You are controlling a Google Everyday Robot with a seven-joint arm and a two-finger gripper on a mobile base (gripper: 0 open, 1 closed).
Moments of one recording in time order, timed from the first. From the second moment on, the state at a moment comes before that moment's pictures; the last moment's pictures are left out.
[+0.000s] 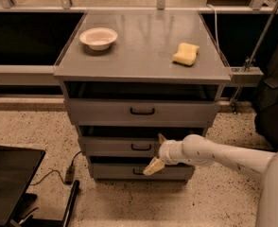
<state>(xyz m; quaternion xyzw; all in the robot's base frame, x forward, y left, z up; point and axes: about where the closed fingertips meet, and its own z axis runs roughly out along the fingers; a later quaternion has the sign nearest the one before) 0.644 -0.081 0.449 -0.51 0.76 0.12 0.38</state>
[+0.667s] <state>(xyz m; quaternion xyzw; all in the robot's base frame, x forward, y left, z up) 0.649 -0.078 0.447 -0.53 0.75 0.12 0.38</state>
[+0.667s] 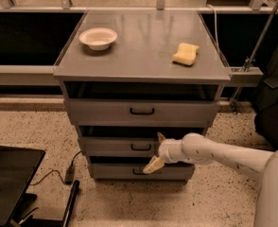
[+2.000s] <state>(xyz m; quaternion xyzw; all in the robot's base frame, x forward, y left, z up) 0.664 -0.057 0.404 -0.57 0.74 0.06 0.35</state>
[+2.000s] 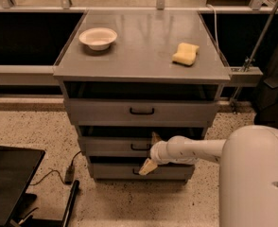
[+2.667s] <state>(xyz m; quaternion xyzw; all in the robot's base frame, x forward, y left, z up) 0.664 -0.057 0.404 -0.57 0.74 0.06 0.35</state>
